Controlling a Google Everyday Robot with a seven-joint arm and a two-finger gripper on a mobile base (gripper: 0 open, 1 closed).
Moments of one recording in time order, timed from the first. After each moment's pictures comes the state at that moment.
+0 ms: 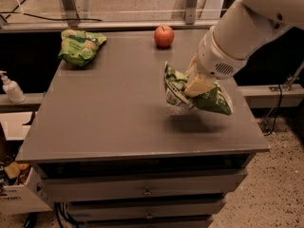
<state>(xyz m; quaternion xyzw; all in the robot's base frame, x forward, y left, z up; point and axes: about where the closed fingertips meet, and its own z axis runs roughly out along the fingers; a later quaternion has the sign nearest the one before) 0.511 -0.095 0.902 -0.66 0.72 0.04 0.22</state>
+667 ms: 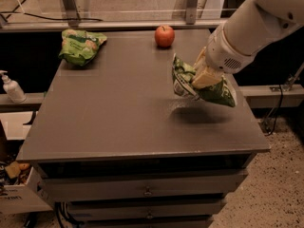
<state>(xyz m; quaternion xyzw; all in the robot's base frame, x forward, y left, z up) 0.538 -0.115 0.904 -0.65 0.72 0.03 0.25</state>
